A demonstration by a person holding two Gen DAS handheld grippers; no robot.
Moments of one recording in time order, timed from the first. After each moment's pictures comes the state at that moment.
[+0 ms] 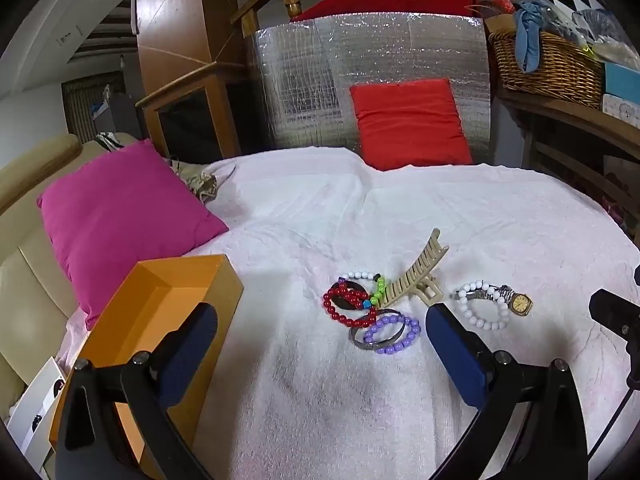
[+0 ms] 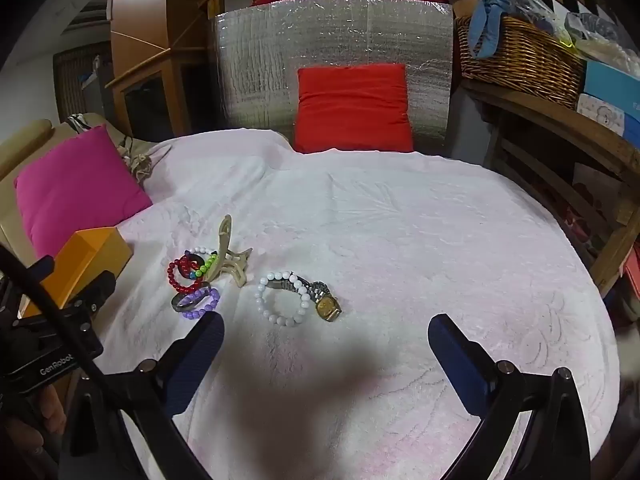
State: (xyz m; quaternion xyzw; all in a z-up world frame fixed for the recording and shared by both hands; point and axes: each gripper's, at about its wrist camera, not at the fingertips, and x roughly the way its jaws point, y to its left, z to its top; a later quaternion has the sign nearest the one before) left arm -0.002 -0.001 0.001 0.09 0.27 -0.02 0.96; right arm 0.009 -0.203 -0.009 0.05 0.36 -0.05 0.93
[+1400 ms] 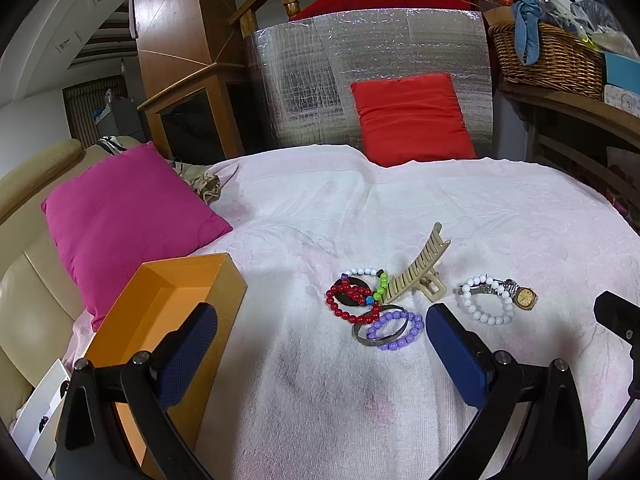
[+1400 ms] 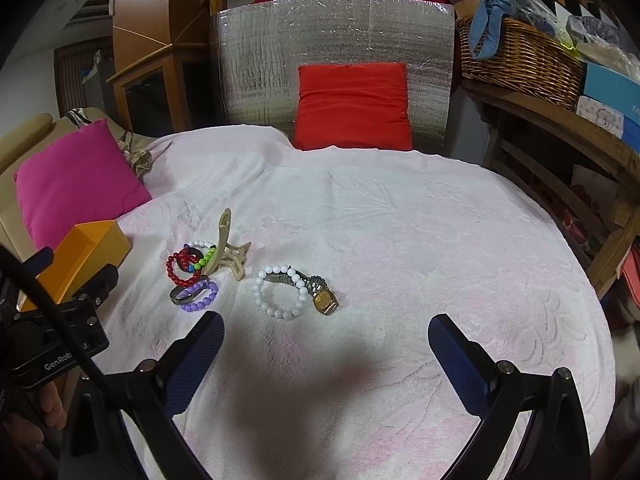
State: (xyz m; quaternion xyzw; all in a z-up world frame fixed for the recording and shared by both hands) left arm -0.002 -0.004 -0.003 0.07 0.27 -0.03 0.96; right arm 0.005 -0.201 -0.011 0.04 0.36 -0.05 0.93
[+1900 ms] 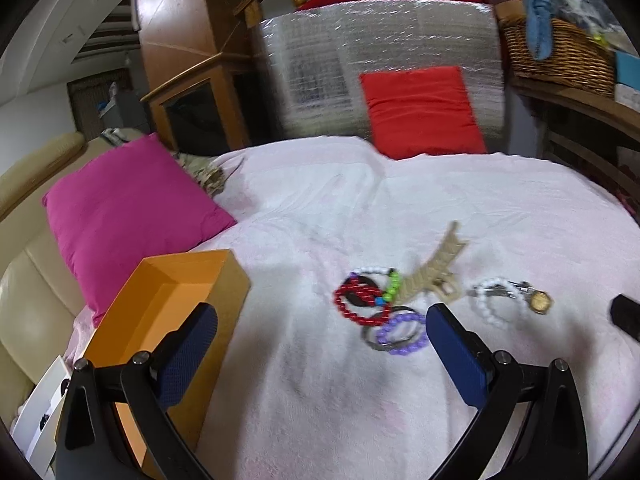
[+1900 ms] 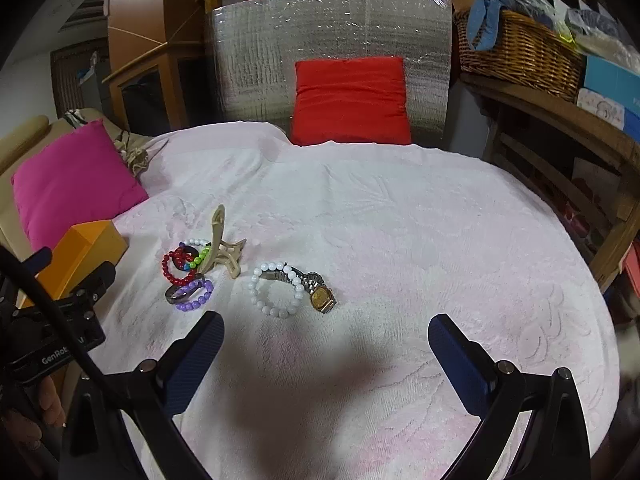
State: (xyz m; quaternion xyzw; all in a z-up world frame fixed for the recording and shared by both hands) left arm 0.022 0.001 -0.009 0.07 0.29 0.00 0.95; right arm 0.013 -0.211 -0.019 0.06 0.37 -0.05 0.93
